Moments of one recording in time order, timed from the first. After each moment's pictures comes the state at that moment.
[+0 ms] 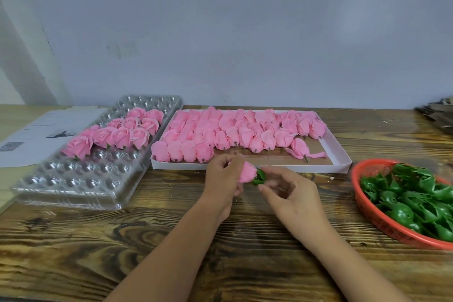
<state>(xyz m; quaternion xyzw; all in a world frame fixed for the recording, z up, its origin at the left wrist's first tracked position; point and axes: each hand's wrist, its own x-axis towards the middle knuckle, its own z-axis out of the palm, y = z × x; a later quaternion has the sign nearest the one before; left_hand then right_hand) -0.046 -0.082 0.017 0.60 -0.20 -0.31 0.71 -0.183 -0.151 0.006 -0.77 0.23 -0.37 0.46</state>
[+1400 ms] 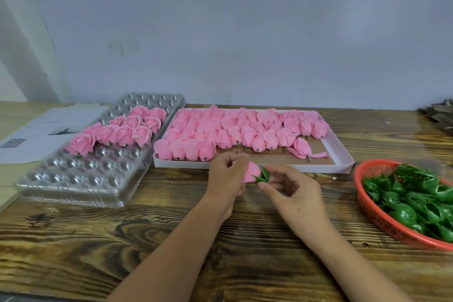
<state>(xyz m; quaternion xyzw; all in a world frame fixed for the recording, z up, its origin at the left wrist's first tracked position) -0.048 -0.082 0.018 0.61 -0.21 -0.29 0.71 -0.179 -0.153 0.002 -0.75 0.20 -0.42 0.48</state>
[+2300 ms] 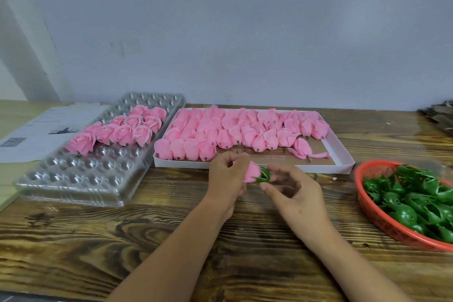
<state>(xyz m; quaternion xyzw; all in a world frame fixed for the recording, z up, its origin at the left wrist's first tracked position) -0.049 -0.081 0.019 0.60 -0.20 -0.29 0.71 -0.181 -0.152 0.003 -0.75 0.20 -0.42 0.47</state>
